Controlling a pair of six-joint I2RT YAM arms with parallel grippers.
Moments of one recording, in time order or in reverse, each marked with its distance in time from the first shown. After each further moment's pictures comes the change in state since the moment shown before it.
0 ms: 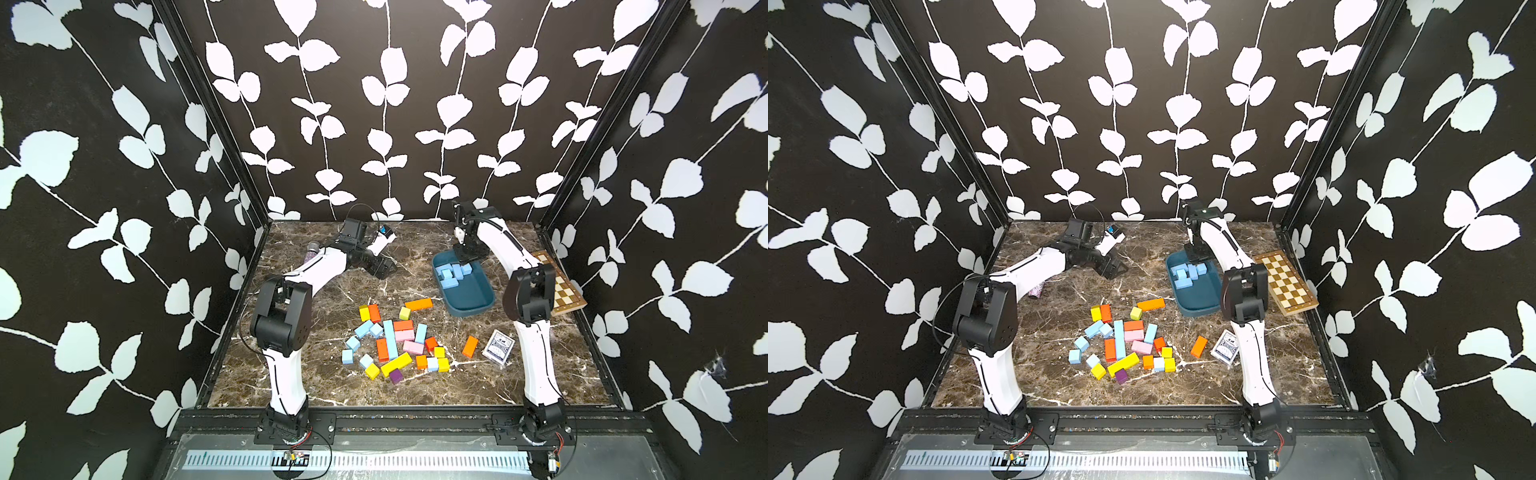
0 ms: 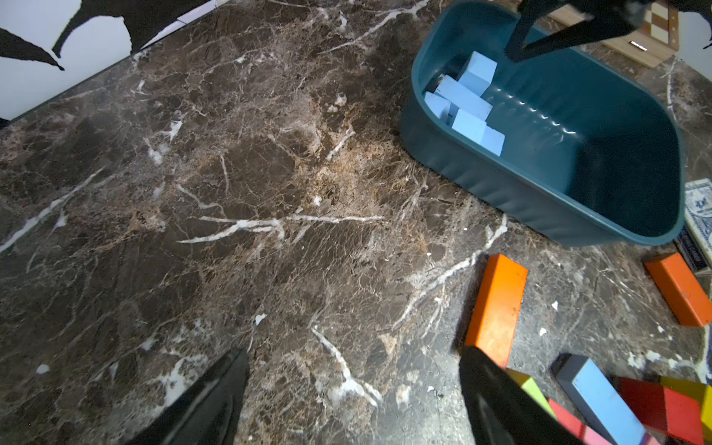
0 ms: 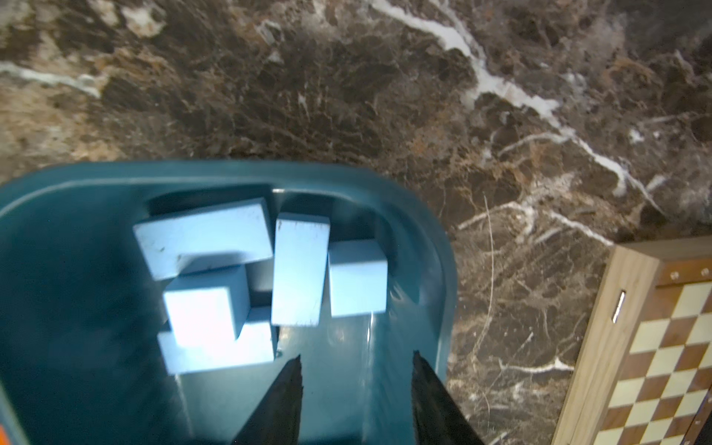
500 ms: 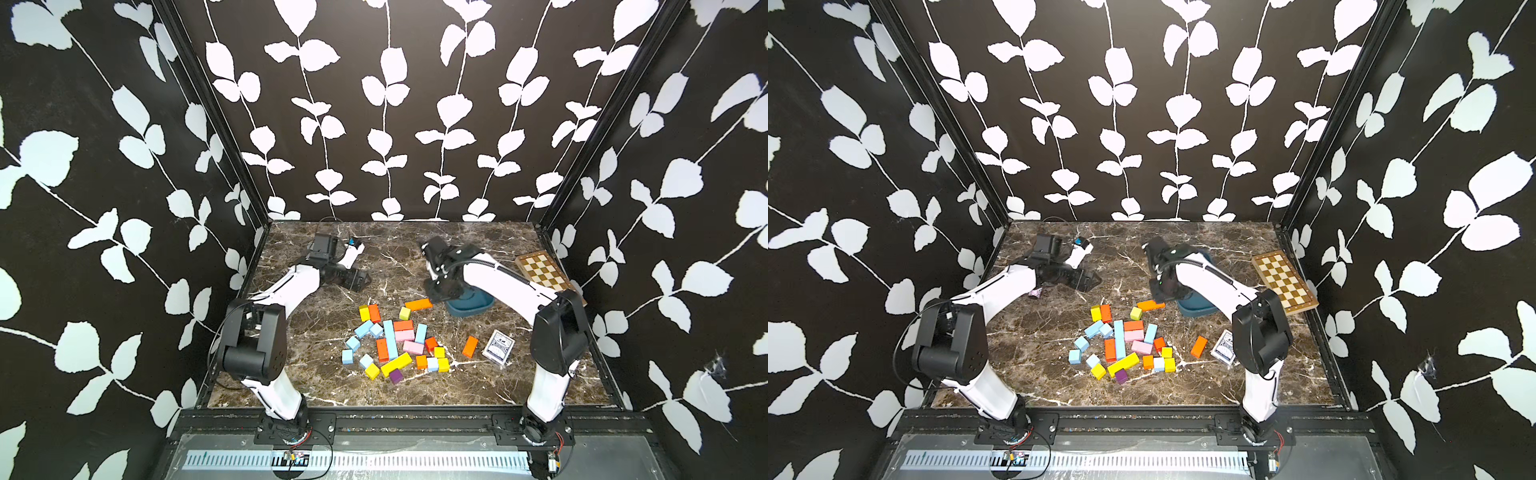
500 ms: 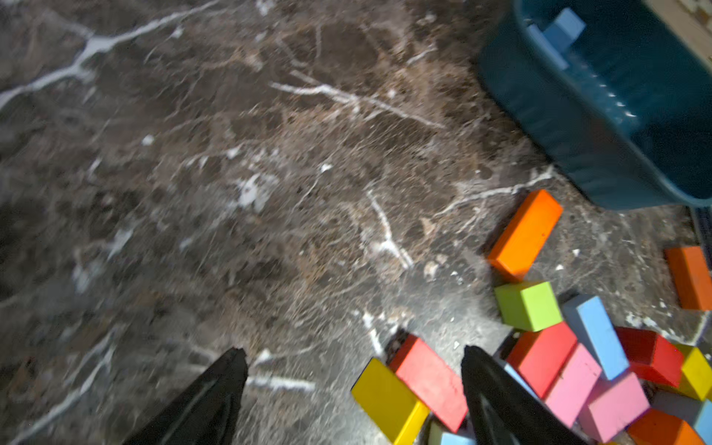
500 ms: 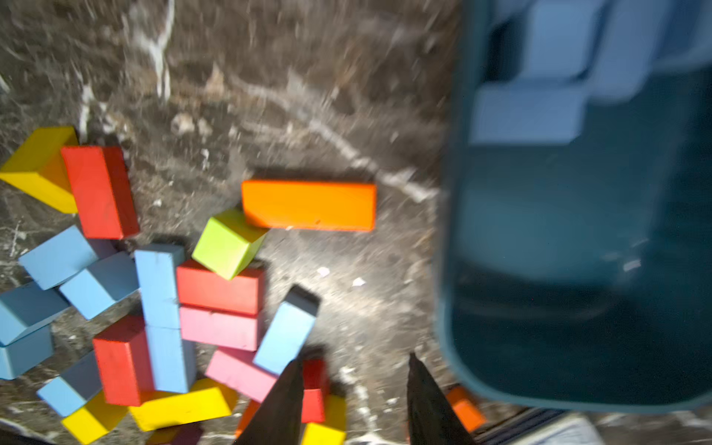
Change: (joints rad) left arm 0.160 -0.275 -0.355 -0.002 -0.082 -0.129; right arm 0.394 -0.461 -0.709 0.255 -0.142 0.480
